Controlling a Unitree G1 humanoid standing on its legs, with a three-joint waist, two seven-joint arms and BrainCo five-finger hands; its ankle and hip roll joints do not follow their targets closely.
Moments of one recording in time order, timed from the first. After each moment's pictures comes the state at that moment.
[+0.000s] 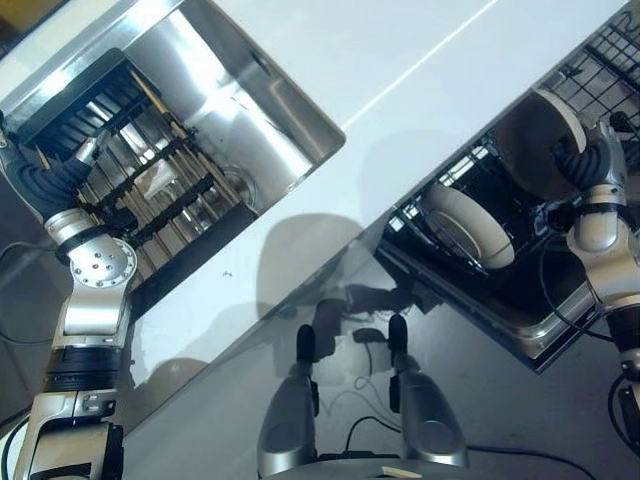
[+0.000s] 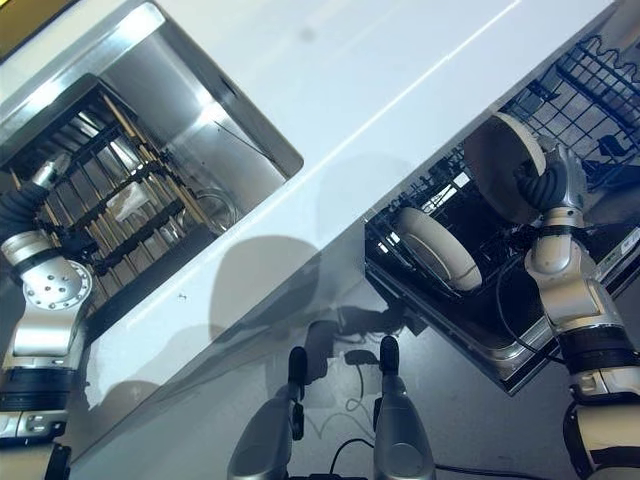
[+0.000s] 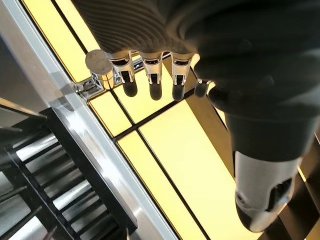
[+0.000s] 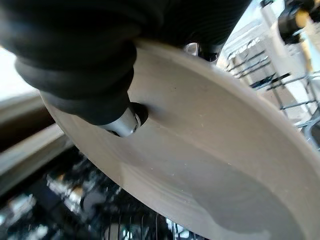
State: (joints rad) left arm -0.35 0.68 0.14 0.11 -0.10 -0.16 0.78; right arm -0.53 -0.87 0.13 0.38 -0.13 0.00 -0.38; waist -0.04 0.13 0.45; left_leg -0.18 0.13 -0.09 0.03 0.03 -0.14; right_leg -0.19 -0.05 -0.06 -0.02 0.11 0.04
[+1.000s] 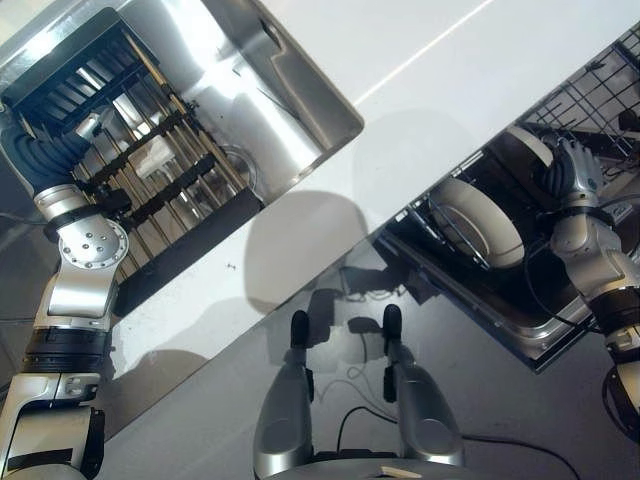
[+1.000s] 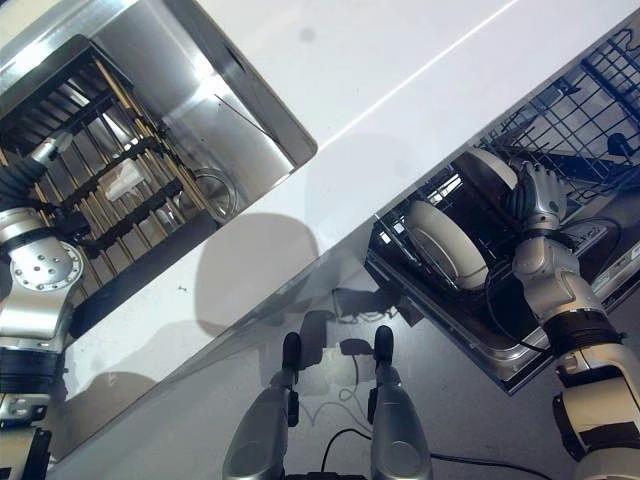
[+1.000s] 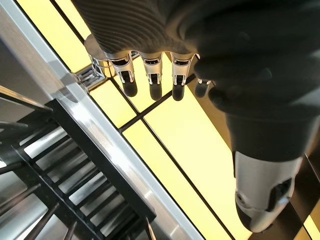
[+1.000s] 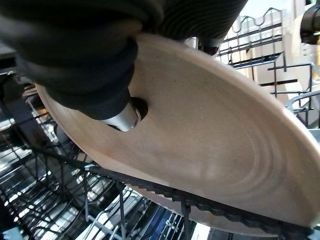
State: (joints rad) left arm -0.42 0.78 0.06 0.15 -0.10 -0.16 0.76; right arm -0.65 -0.84 0.29 0.64 -0.25 0.01 -0.40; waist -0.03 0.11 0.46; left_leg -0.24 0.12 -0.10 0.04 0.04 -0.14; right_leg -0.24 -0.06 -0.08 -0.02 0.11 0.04
